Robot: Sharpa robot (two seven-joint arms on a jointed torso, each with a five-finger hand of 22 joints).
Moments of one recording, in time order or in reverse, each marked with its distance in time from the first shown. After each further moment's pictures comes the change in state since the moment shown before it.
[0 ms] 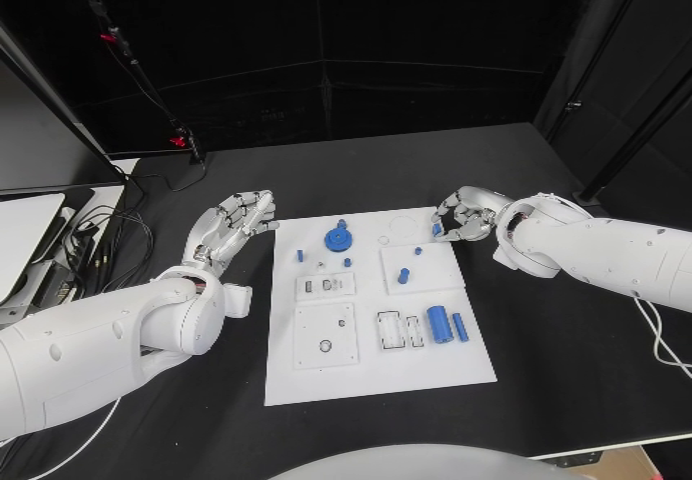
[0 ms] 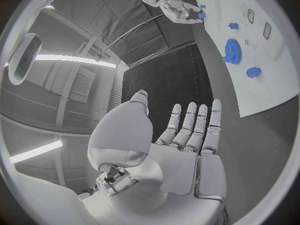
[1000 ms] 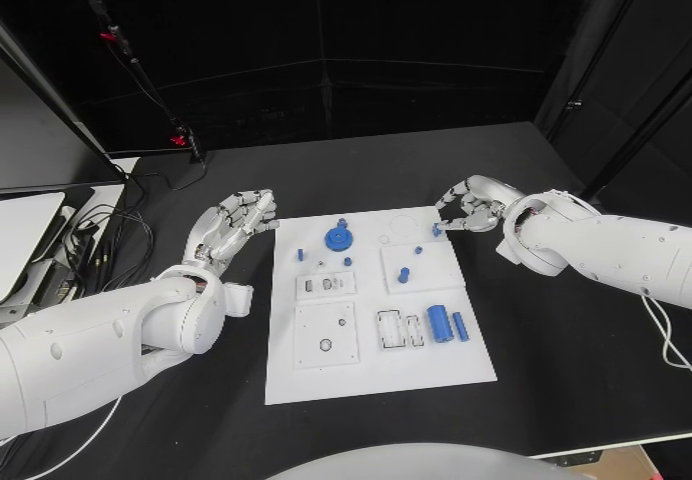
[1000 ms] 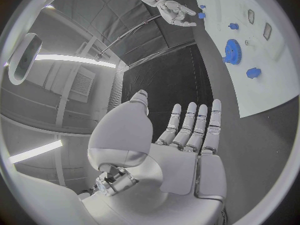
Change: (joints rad) left arm 0.000 0.001 0.000 0.000 0.000 0.001 0.000; left_hand 0.000 0.000 0.000 0.000 0.000 0.000 0.000 0.000 0.000 0.000 0.000 0.000 0.000 0.000 0.000 0.000 0.000 0.000 0.000 0.000 0.000 0.000; right arm 0.005 -0.024 0.000 0.008 0.053 -0.087 0.062; right_hand -0.033 -0.004 -0.005 -0.006 -0.022 -0.025 0.018 0.000 0.002 0.001 0.016 0.000 0.000 -0.003 0.012 0.000 0.000 0.000 0.000 0.015 0.000 0.000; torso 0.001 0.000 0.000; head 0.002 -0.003
